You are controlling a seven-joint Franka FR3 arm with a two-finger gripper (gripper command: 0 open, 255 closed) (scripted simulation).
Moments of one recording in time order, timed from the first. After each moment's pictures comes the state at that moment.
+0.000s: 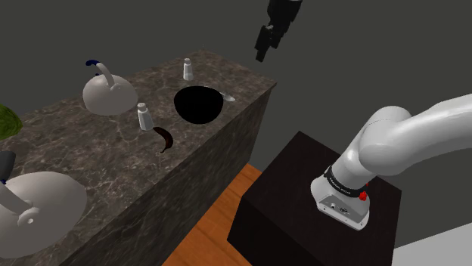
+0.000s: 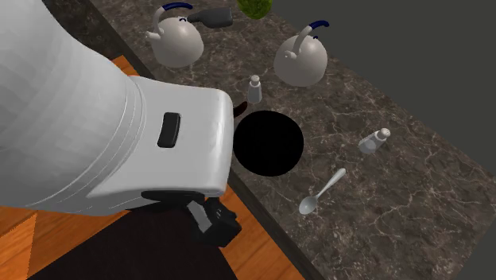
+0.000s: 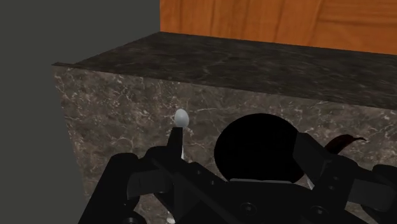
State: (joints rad) arm 0.01 -0.62 0.14 -2.31 -0.09 1.86 0.04
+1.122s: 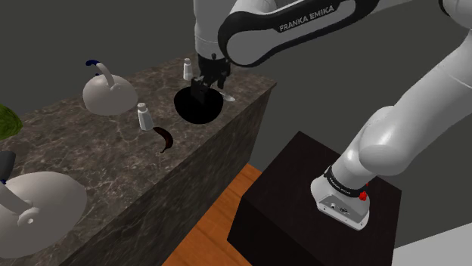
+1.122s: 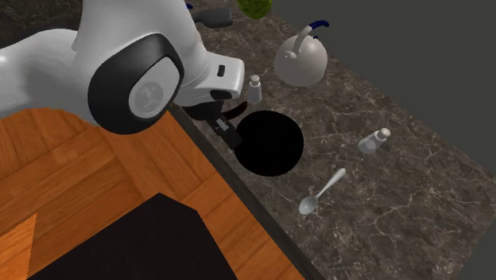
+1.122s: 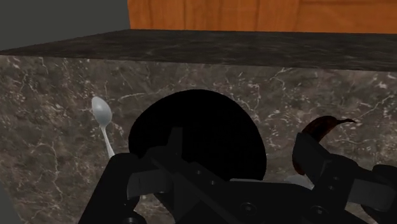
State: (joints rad) arm 0.02 -0.12 0.39 -2.19 -0.17 2.13 0.45
